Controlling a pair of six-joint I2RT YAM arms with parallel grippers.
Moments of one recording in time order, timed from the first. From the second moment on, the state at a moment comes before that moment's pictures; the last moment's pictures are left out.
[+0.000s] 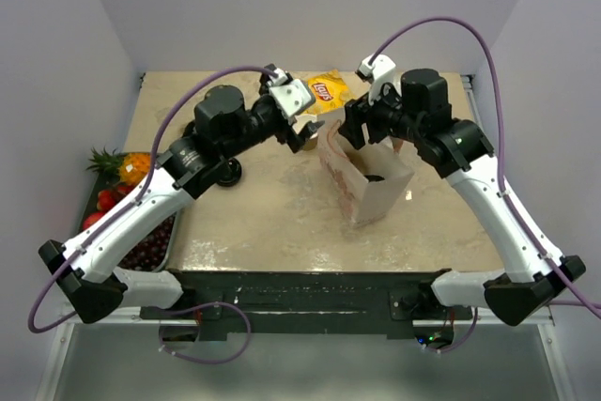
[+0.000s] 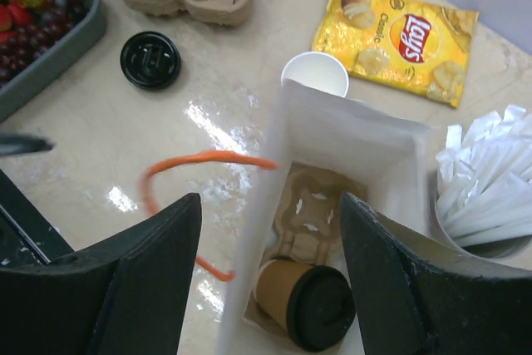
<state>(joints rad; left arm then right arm) -0.79 1.27 1.43 -0.21 0.14 0.36 0.51 1.28 1.54 -0.71 -0.18 -0.07</state>
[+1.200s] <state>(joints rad) -0.57 2.02 2.11 -0.47 0.65 0.12 0.01 1.44 1.71 -0.77 -0.16 -0.04</state>
